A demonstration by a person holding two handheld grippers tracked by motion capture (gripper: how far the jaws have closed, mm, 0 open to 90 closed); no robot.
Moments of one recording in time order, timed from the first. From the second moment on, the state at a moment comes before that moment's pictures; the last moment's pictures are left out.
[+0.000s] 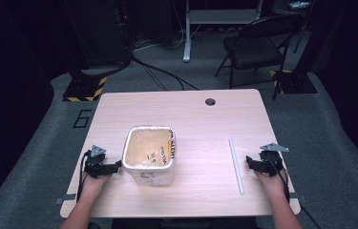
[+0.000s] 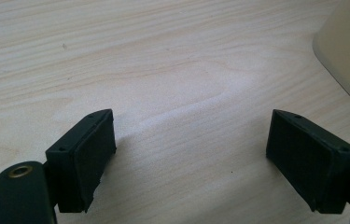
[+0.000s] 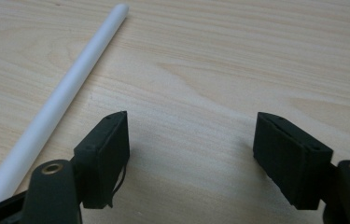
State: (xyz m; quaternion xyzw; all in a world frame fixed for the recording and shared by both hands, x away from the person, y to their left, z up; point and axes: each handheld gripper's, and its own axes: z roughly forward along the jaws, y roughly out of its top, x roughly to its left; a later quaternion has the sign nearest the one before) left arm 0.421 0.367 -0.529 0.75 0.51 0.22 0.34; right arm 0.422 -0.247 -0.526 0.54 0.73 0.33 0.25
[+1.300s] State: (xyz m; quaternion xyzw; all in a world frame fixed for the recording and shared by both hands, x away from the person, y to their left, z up) left arm 0.422 0.367 -0.529 0.75 0.52 0.22 0.34; right arm 0.400 -0.217 -0.497 0.50 0.75 0.38 0.21
